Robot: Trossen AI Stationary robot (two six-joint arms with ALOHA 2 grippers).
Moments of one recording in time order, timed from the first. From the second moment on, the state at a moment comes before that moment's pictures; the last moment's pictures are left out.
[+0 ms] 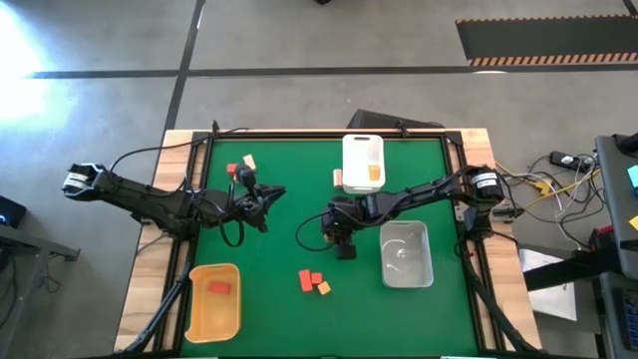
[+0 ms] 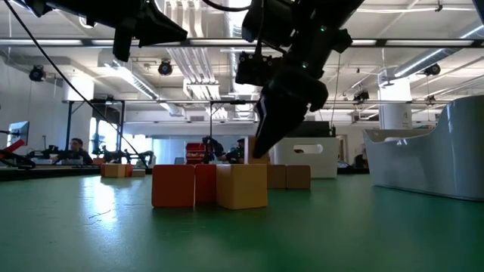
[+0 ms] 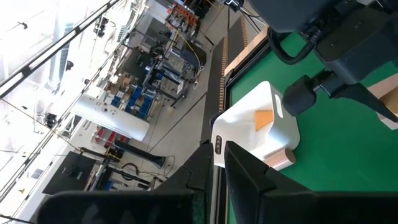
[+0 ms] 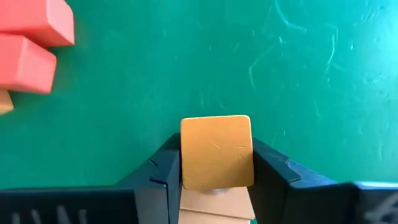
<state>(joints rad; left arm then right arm) -0.18 0.95 0.57 0.25 -0.64 0.87 0.04 1.89 1.25 -0.39 -0.03 -0.06</state>
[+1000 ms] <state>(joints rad) -0.18 0.95 0.57 0.25 -0.64 0.87 -0.68 1.83 1.40 -0.65 0.06 -0.02</state>
